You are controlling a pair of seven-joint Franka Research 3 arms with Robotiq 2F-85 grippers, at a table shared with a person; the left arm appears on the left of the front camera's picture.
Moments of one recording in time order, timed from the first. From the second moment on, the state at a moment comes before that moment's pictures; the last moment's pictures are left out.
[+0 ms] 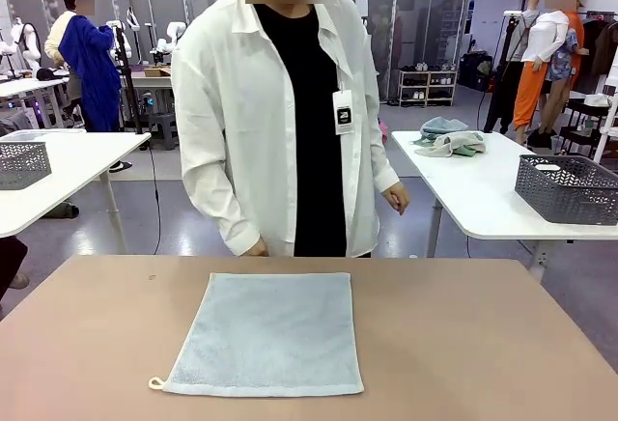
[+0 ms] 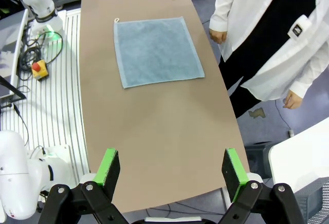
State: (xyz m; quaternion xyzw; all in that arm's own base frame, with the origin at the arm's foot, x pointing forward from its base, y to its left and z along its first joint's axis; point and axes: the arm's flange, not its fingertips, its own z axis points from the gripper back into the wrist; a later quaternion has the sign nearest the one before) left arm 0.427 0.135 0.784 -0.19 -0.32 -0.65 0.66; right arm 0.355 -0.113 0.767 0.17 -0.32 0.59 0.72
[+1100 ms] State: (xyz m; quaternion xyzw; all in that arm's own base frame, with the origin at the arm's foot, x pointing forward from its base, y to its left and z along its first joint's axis) left arm 0.428 -0.219 0.737 -0.05 -0.07 -0.77 0.64; right arm 0.412 0.239 0.679 0.09 -0.07 0.66 0.75
